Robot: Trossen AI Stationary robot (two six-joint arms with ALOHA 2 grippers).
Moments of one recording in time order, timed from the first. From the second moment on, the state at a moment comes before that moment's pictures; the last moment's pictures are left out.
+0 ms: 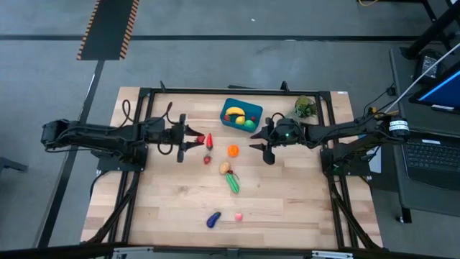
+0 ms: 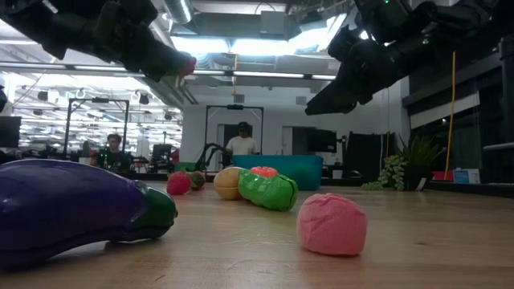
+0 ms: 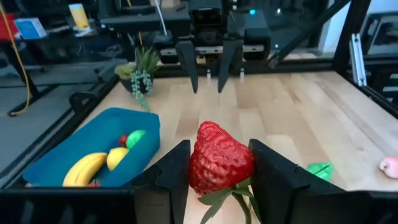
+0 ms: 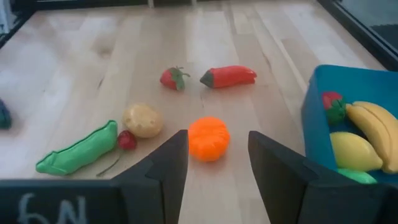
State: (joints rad) left arm 0.15 0.86 0.35 0.31 0.06 0.08; right arm -0.12 1.33 0.58 0.27 -0.06 -0.01
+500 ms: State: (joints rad) left arm 0.16 0.86 0.22 0.58 0.15 0.08; right arm -0.11 1.33 0.58 0.30 -0.06 -0.01
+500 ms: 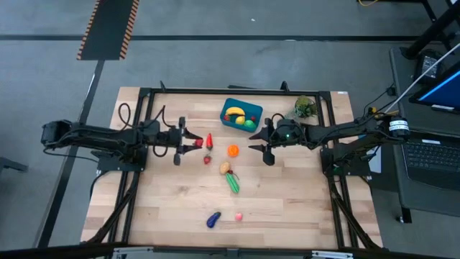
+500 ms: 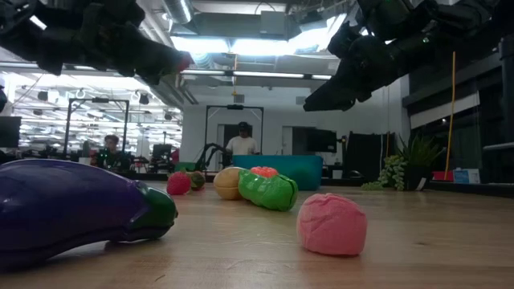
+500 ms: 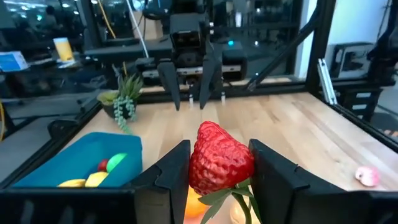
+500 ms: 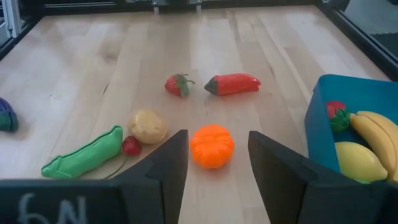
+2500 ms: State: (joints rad) left arm 0.21 0.91 0.20 0.61 0.28 0.08; right arm -0.11 1.33 0.58 0.30 -0.06 -0.03
